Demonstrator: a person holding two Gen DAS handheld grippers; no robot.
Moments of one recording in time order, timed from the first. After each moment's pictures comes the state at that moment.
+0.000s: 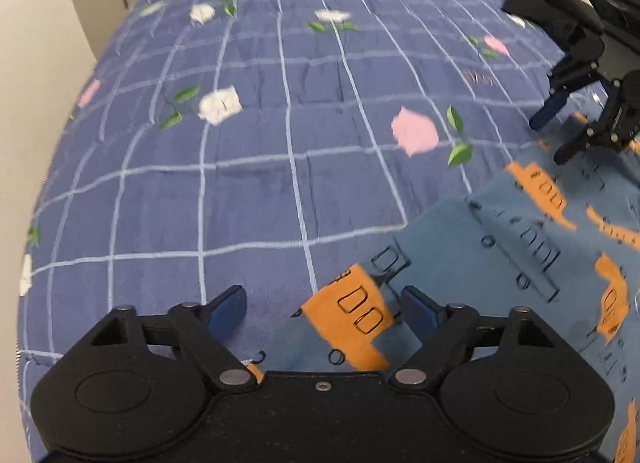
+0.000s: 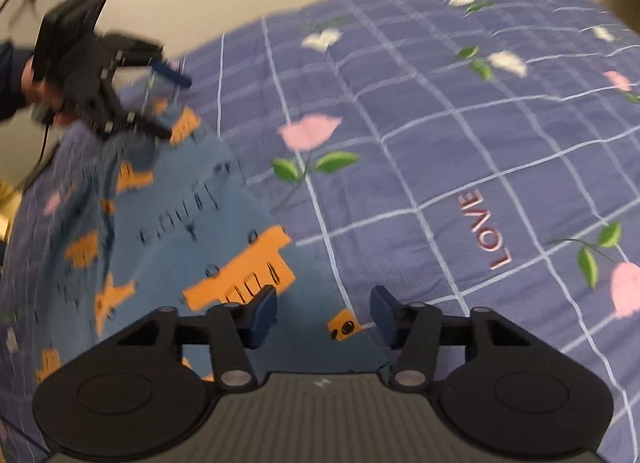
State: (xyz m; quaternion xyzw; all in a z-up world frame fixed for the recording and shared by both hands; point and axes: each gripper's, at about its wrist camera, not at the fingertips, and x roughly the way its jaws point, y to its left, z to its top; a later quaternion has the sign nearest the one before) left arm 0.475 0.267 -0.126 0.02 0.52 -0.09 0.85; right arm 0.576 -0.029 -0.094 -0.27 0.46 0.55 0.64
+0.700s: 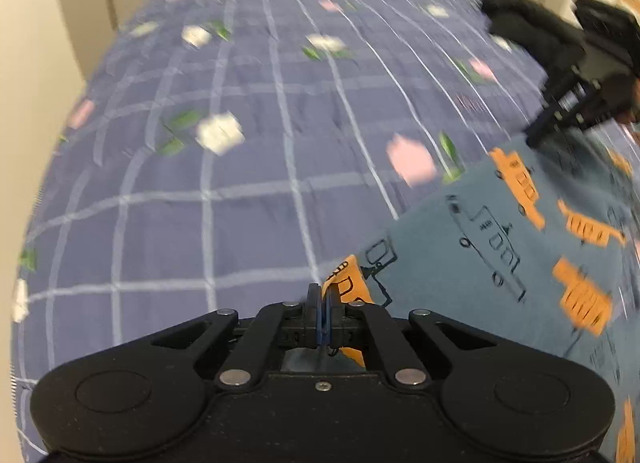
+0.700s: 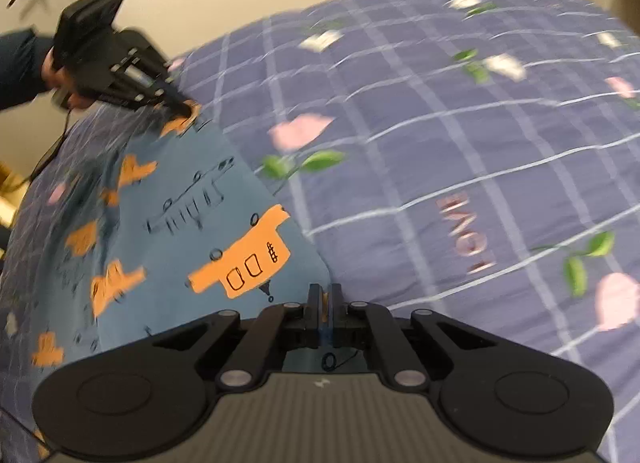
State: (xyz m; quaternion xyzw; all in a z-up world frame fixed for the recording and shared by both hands) left arm 0.476 0.281 -0.112 0.01 0.48 -0.09 0.87; right arm 0.589 -0.043 -0.080 -0.26 0.45 0.56 0.65
